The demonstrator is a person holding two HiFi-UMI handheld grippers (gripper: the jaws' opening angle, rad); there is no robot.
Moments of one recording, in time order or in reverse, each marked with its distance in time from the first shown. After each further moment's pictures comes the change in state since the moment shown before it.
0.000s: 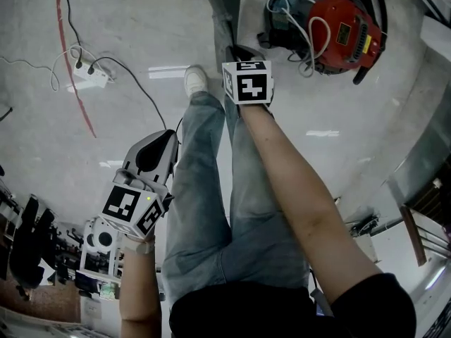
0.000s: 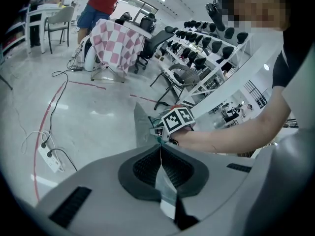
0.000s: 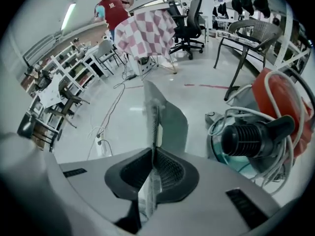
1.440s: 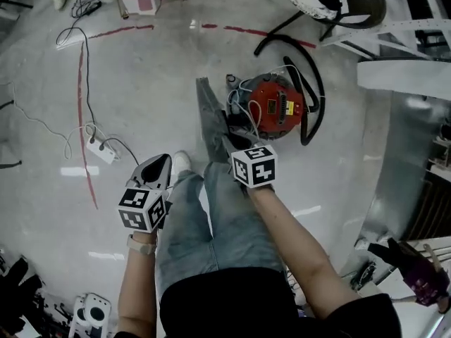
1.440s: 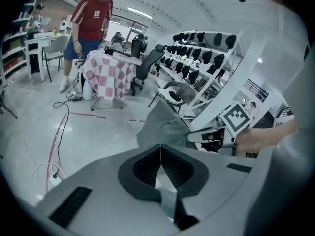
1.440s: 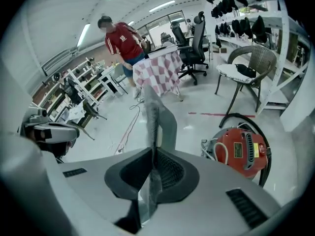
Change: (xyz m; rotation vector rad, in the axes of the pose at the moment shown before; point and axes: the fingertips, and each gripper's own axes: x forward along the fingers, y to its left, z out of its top) left arm -0.048 -0.042 0.129 0.113 -0.158 0.055; right arm -0.248 0.031 0.095 -0.033 -0.151 0.096
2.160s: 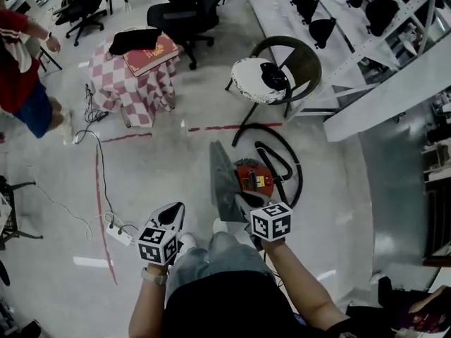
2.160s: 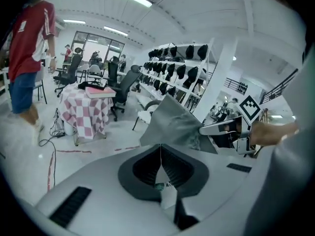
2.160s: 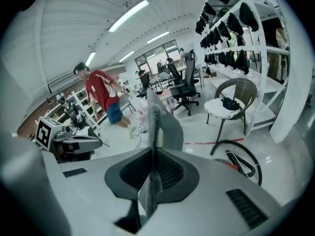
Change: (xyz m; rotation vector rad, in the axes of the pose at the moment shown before) left arm -0.063 -0.116 0.160 0.206 -0.155 -0.125; right arm -0.227 0.009 0.127 0.047 -0.281 -0.014
